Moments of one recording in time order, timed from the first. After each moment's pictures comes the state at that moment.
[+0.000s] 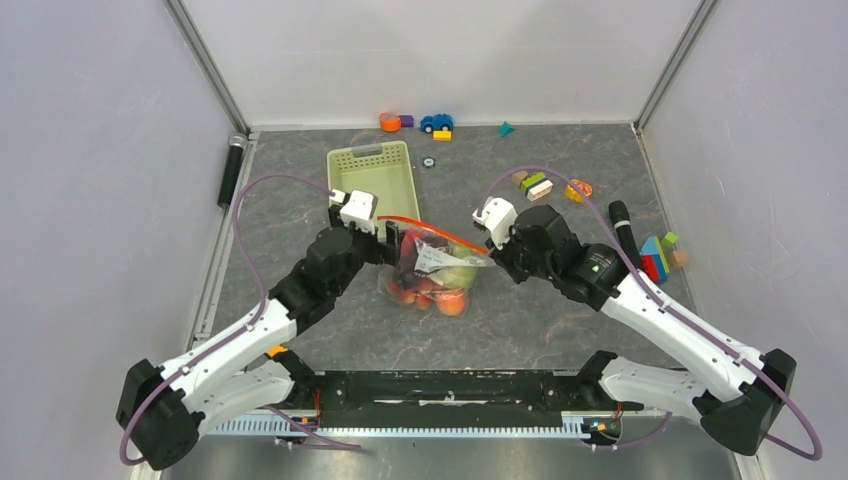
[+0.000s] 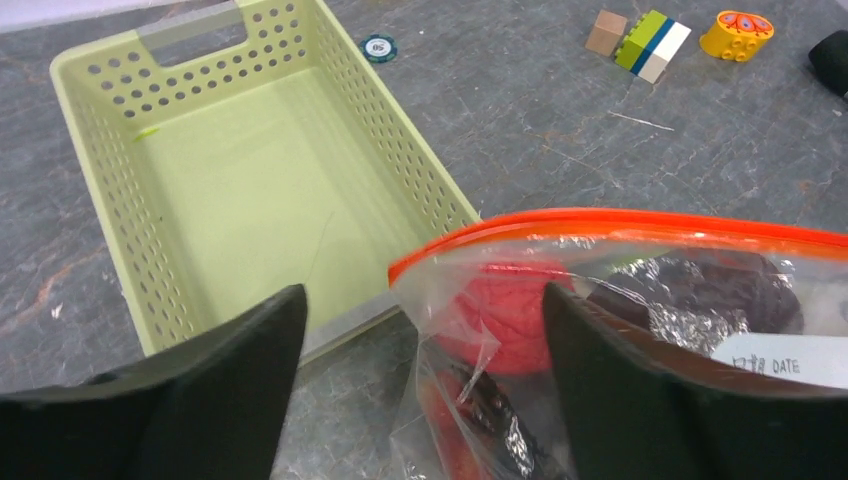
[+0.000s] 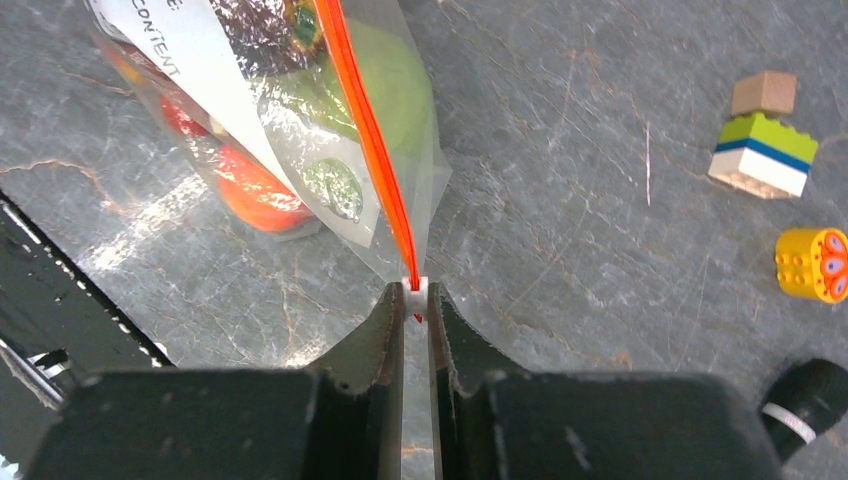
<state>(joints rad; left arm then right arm) -0.70 0.90 0.58 0.09 -0.32 -0.14 0.79 1.04 1.00 -0.66 0.06 -0.17</state>
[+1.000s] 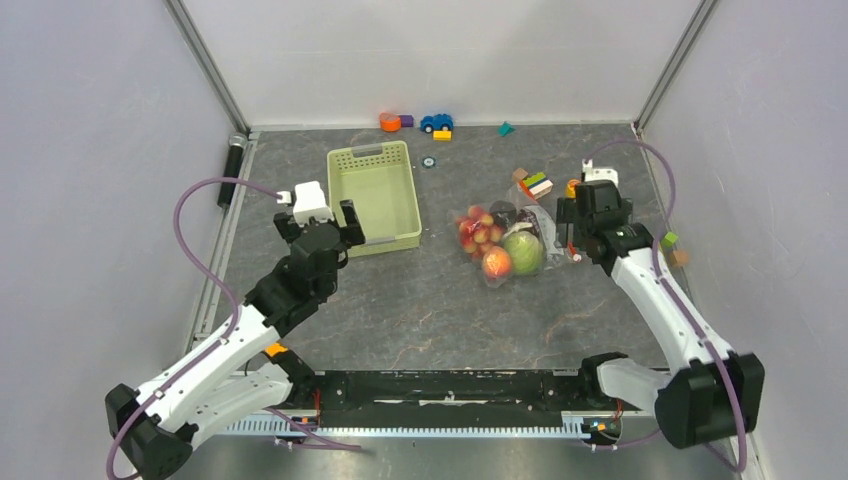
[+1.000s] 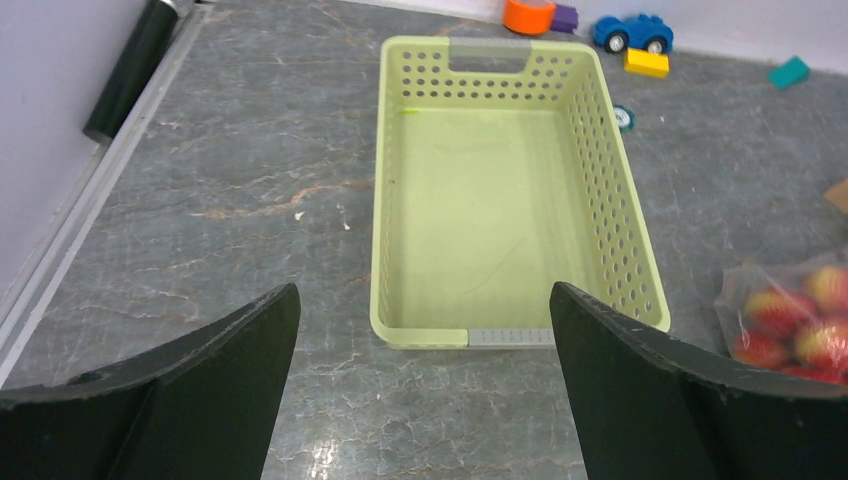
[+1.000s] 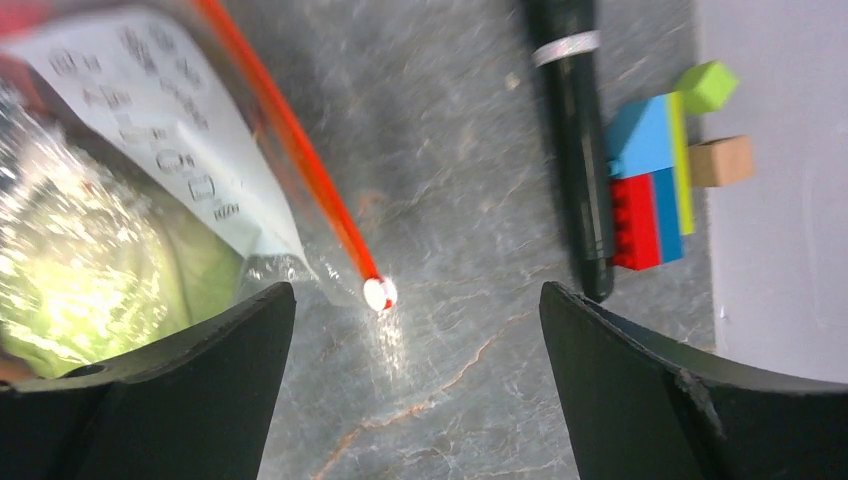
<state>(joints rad) -0.70 0.83 0.72 -0.20 -0.82 -0.32 0.20 1.17 0.91 -0.63 0.39 0.14</state>
